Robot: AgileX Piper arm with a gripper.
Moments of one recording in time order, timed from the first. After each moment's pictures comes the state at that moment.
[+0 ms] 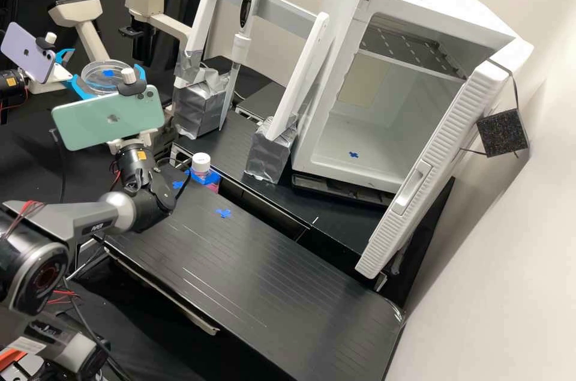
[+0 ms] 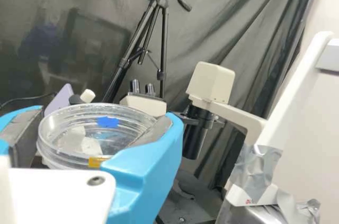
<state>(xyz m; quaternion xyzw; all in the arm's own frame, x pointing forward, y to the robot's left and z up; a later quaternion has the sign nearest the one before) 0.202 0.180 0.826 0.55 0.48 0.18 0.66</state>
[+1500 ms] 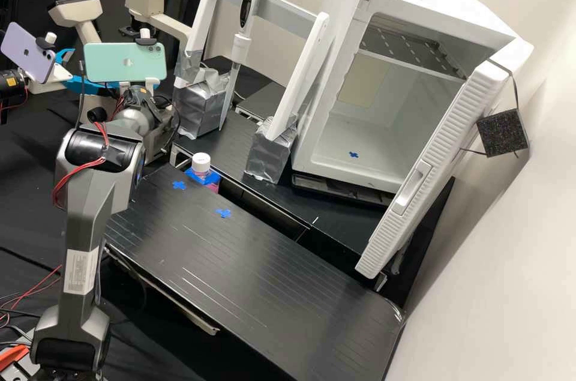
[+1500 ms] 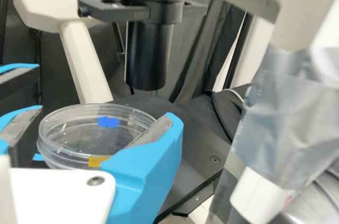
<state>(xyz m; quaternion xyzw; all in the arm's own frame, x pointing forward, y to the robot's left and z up) 0.356 0.274 0.703 0.58 0.40 -0.03 0.71</state>
